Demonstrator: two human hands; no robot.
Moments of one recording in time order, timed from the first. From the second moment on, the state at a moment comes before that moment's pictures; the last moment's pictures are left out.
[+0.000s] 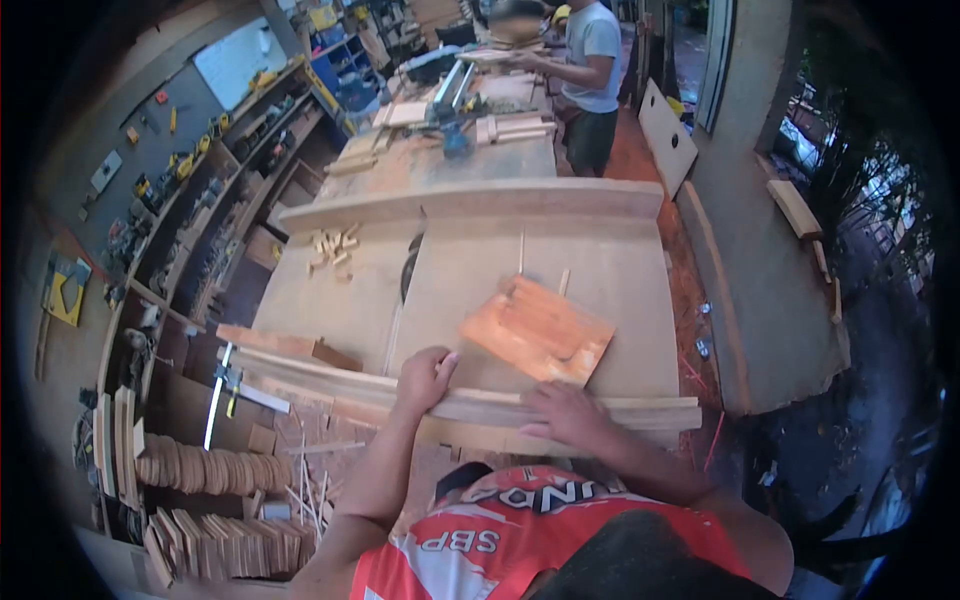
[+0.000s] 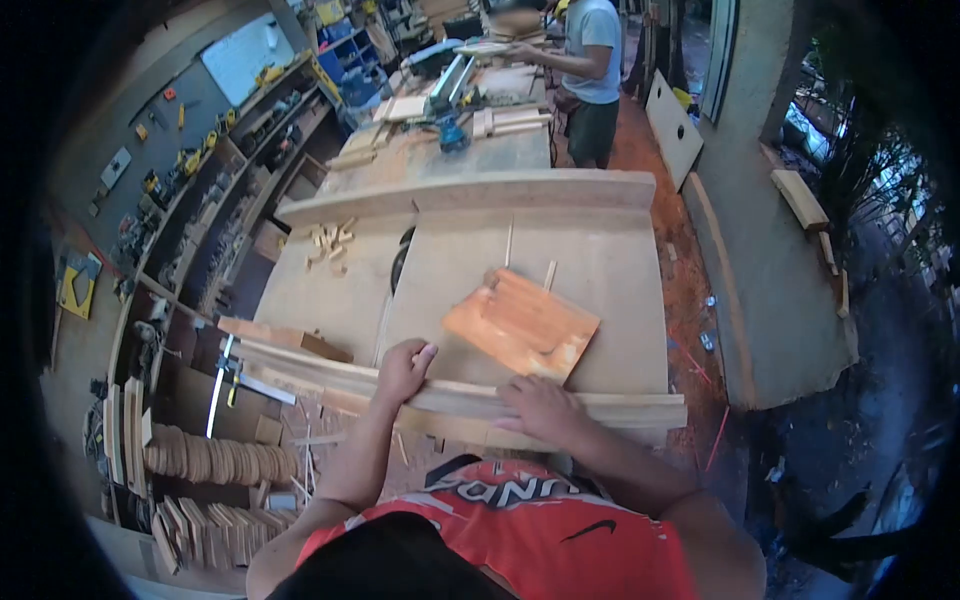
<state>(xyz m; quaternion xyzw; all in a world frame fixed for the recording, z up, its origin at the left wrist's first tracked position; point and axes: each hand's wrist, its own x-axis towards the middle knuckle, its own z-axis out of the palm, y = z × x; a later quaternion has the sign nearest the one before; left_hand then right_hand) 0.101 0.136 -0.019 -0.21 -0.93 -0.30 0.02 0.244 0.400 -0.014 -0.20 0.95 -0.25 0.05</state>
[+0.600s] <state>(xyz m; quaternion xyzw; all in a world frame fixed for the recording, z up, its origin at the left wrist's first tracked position) 0.008 -0.084 0.044 -0.34 -0.82 -0.40 0.23 0.219 0.378 -0.012 0.10 0.95 -0.30 0.02</state>
